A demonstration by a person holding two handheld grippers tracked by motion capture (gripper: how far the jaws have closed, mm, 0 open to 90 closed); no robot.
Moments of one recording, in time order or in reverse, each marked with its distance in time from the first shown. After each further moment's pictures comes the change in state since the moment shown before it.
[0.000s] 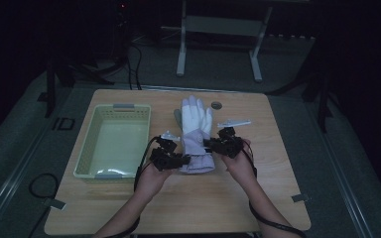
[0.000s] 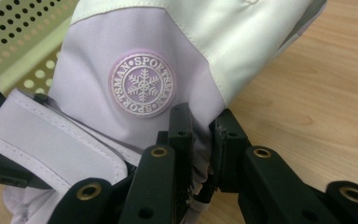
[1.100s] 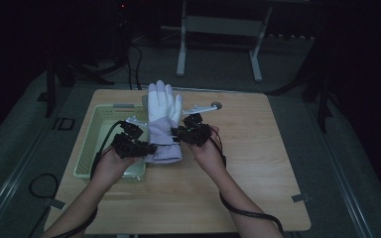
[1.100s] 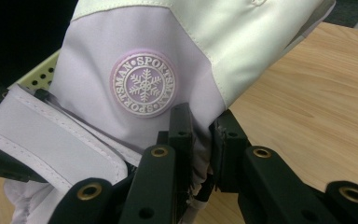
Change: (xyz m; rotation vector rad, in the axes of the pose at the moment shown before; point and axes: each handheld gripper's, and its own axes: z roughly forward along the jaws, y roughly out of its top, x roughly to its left) left arm 0.042 0.007 -0.099 0.086 0.131 0.054; right arm 0.082 0.062 0.032 -0.040 0.059 -0.050
